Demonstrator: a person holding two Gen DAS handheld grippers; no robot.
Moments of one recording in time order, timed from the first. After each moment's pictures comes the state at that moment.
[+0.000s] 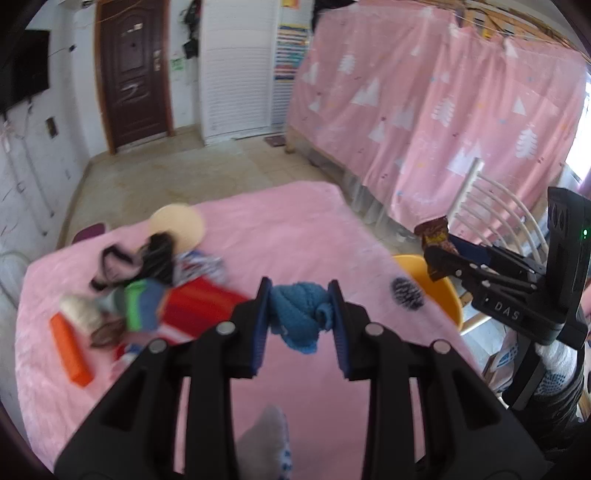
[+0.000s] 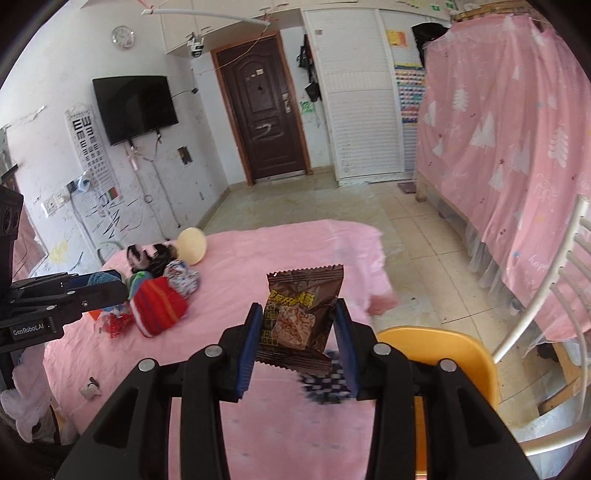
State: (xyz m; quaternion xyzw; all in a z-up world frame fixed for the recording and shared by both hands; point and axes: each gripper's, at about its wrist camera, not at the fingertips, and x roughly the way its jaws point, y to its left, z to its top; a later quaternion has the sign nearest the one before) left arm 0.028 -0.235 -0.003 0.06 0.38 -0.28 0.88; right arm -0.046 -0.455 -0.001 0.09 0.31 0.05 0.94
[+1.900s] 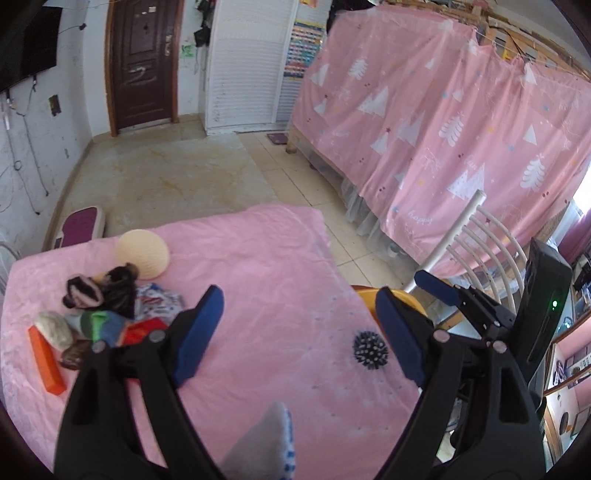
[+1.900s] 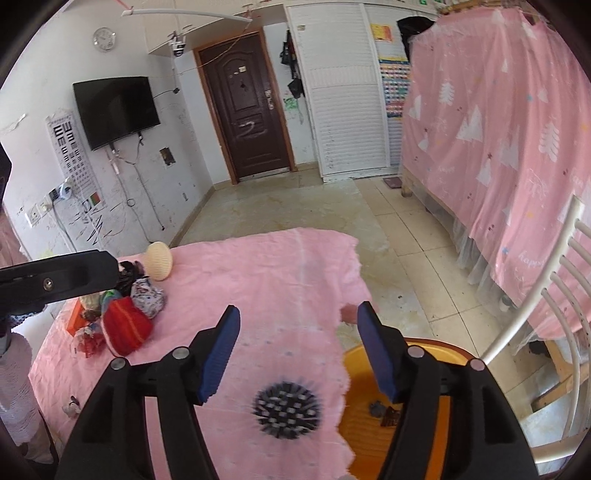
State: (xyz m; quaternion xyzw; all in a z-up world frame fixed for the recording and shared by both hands) left arm 0.054 -0.273 0.030 0.01 0.40 -0.25 0.88; right arm -0.003 -0.452 -0.003 0.08 0.33 0.05 0.94
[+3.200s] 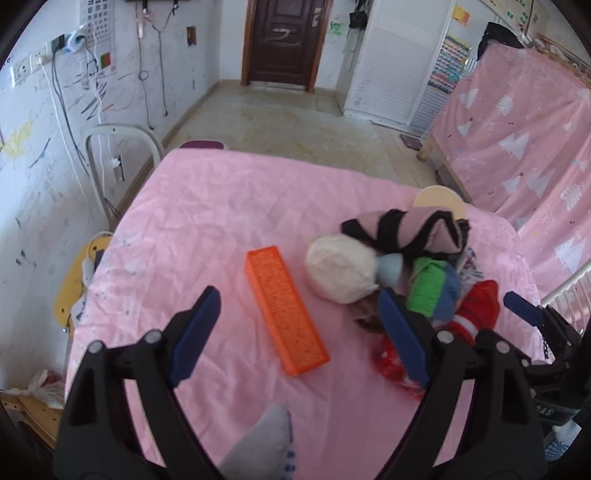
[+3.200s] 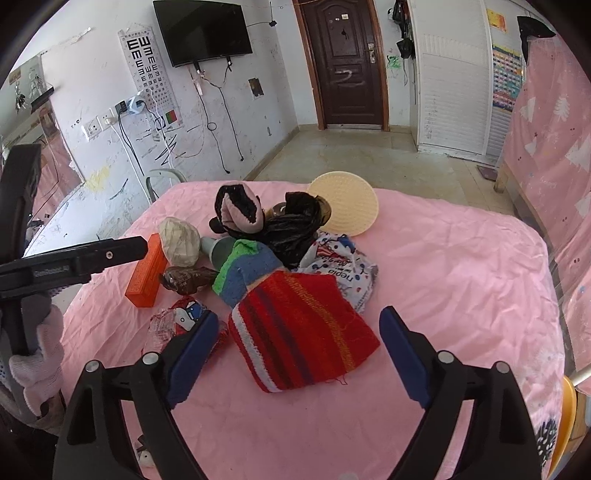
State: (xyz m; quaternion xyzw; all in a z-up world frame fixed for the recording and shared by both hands) left arm 0.094 -0.008 -0.047 -0.07 0.45 -0.03 0.89; right arm 0.063 -0.246 -0.039 0.01 0.41 0.20 0.89
